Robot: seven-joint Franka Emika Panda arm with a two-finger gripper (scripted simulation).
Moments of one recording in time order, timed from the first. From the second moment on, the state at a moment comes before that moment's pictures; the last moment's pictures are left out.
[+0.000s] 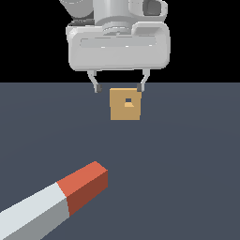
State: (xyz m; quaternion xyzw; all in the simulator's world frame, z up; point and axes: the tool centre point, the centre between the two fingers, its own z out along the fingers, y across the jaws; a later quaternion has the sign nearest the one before) arm -0.002 -0.022 0.183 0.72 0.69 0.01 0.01
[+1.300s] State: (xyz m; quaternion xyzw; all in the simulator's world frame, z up) arm -0.104 -0.179 0.085 0.90 0.43 0.00 0.00
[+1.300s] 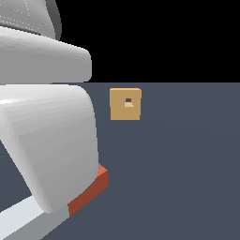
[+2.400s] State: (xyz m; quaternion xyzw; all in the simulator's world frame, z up) arm -0.127 -0.193 0.032 0.92 0.39 0.00 0.00
